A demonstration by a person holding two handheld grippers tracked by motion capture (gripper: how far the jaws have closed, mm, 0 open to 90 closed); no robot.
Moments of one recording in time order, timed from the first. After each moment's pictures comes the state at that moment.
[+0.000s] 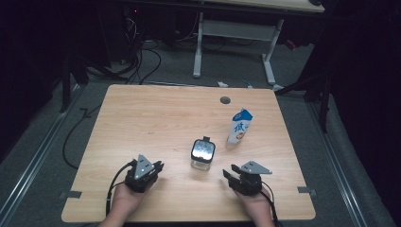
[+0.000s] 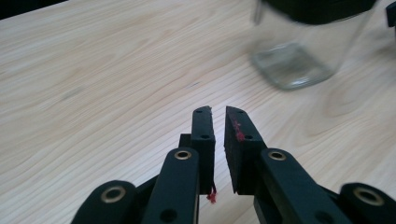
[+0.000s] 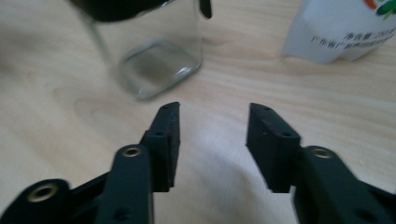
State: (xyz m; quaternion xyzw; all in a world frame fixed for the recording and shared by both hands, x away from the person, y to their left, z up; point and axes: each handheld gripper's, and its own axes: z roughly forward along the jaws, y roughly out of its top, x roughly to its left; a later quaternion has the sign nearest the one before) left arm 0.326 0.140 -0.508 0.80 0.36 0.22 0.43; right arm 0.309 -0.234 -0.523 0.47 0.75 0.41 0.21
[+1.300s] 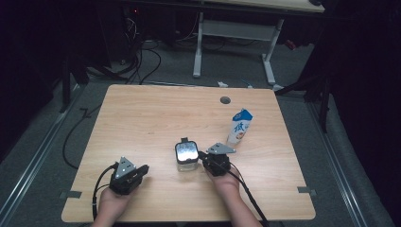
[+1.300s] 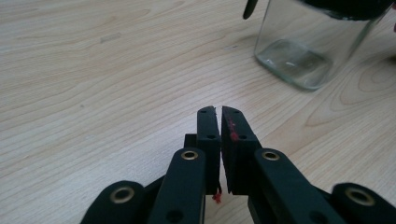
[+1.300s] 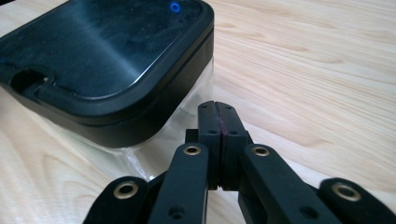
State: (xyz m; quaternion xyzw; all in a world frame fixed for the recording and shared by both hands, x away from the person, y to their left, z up) left arm 0.327 0.170 -0.521 0.79 0.41 0.18 0.43; right arm 0.369 -0.145 -0.517 0.42 0.78 0.42 0.19
